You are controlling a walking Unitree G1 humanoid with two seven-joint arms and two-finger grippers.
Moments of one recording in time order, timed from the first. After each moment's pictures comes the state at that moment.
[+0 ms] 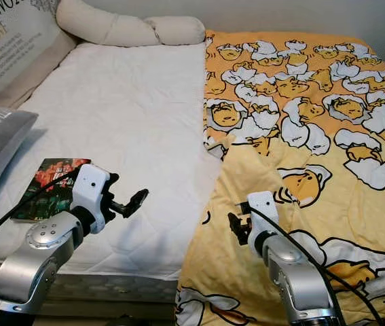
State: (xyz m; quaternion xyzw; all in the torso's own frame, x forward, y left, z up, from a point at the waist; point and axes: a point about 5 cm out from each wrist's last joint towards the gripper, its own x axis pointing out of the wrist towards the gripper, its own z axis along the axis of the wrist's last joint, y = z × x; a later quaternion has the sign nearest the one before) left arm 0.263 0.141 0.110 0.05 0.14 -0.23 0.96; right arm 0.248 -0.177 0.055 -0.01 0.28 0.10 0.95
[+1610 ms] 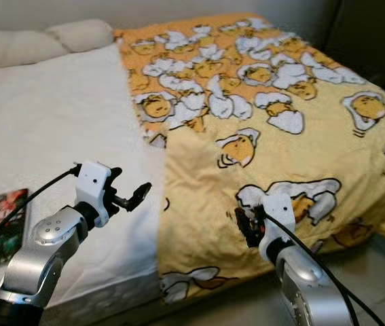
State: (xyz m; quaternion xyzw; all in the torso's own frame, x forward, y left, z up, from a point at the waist) left arm 0.273 0.138 0.108 0.04 0.11 -0.24 0.96; right arm 0.223 -0.188 0.080 -0.02 0.21 0.11 0.97
